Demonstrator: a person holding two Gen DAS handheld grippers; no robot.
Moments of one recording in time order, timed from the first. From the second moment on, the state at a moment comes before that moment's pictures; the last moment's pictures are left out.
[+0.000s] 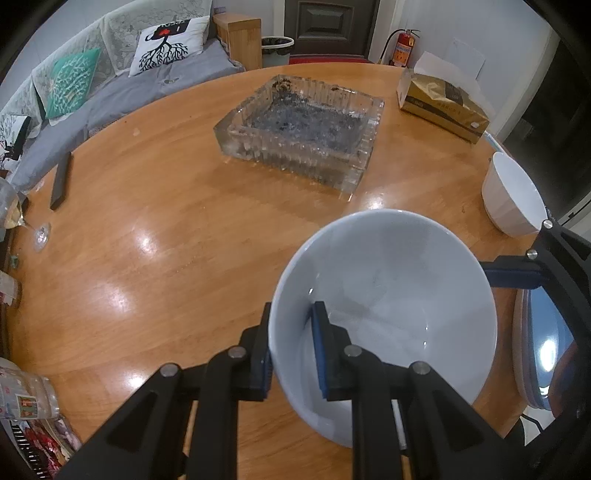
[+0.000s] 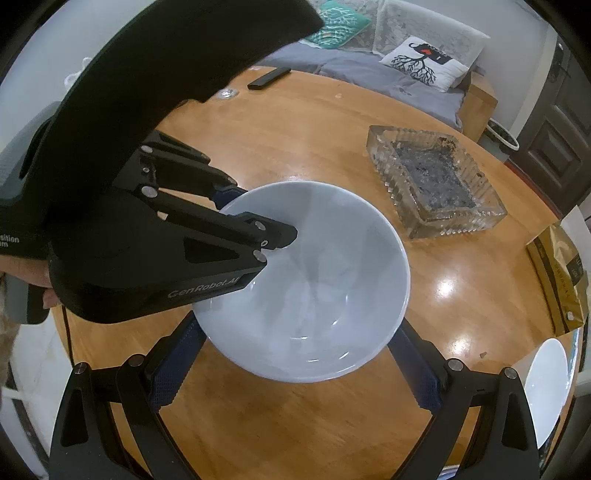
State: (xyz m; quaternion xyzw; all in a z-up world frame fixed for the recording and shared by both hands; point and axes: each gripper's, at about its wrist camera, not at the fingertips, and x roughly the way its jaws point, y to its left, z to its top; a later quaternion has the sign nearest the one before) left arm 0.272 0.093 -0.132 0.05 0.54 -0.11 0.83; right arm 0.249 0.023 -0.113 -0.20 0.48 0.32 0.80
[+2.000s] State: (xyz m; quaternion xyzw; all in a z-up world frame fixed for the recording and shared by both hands) left arm 0.341 -0.159 -0.135 0.05 0.53 -0.18 0.83; right arm 0.294 -0.256 -0.148 -0.11 0.40 0.32 0.85
